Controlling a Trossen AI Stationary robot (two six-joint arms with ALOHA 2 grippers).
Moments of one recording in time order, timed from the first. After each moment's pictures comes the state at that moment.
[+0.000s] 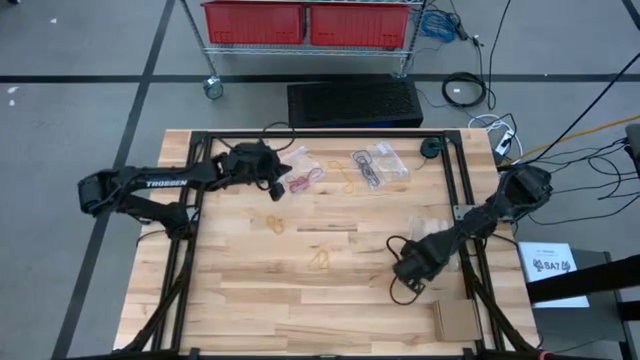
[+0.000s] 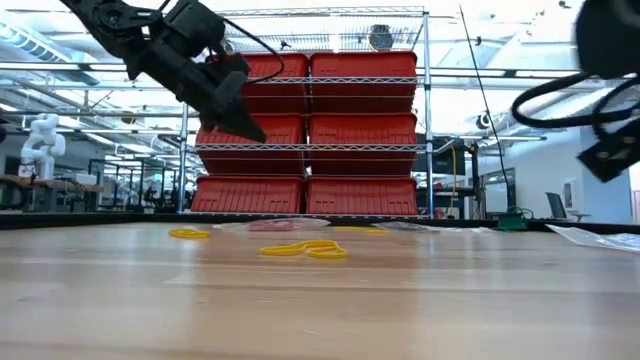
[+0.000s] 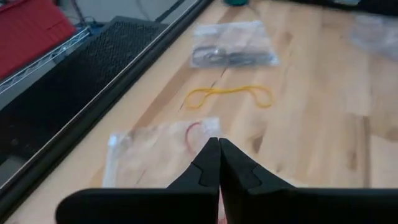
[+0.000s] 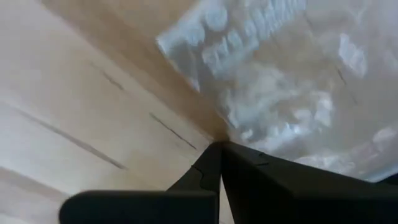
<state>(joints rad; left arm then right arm) 0.41 1.21 0.63 0.09 0.00 0.01 0.51 1.57 0.73 -0.85 -0.20 1.27</state>
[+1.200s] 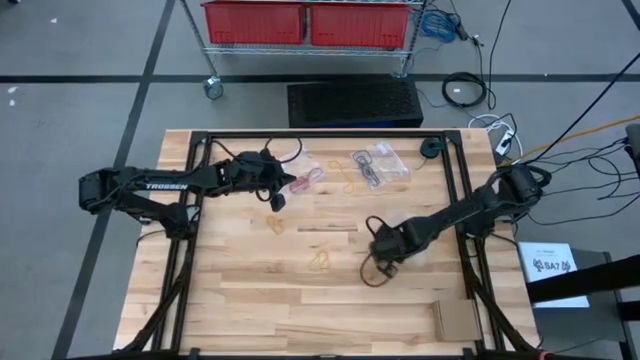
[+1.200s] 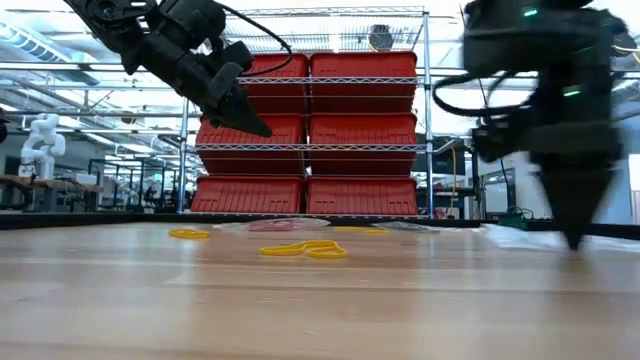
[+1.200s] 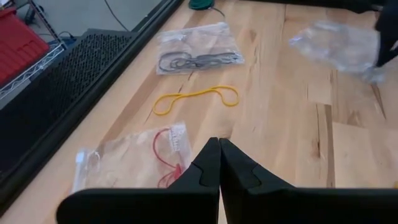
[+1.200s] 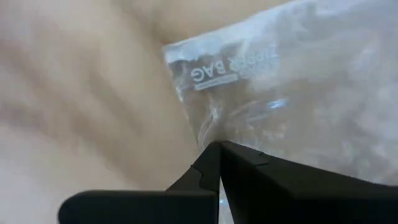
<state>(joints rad) 0.32 1.21 0.63 0.09 -0.02 0.06 0.30 1.64 0.84 -0.73 0.04 0.99</state>
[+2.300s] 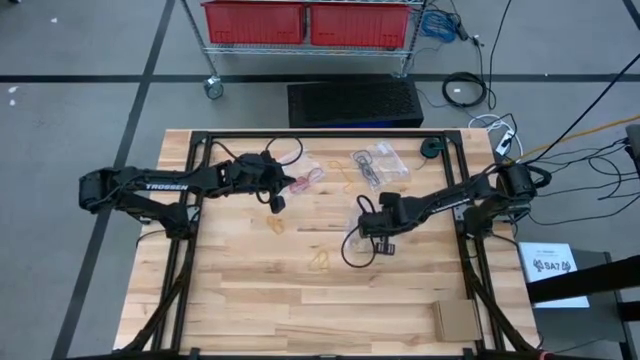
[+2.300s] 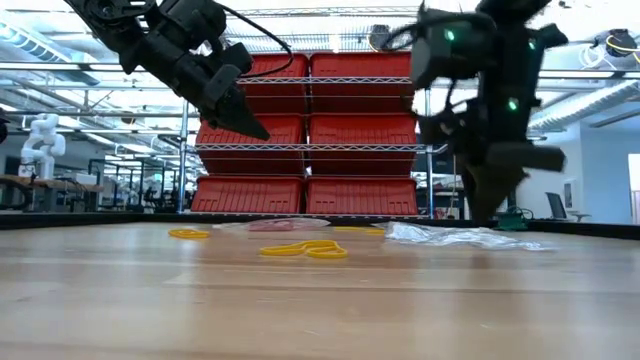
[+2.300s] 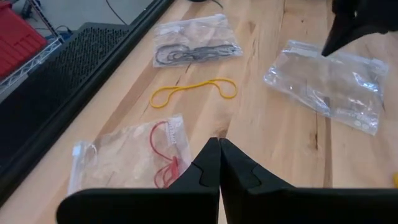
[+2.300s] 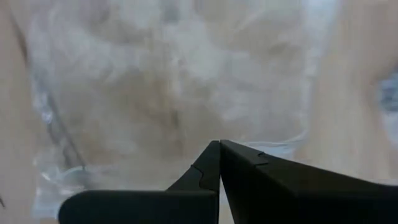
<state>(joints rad) 0.30 1.21 0.63 0.06 -0.03 0.06 0.11 1.64 0.91 -0.73 0.26 0.23</state>
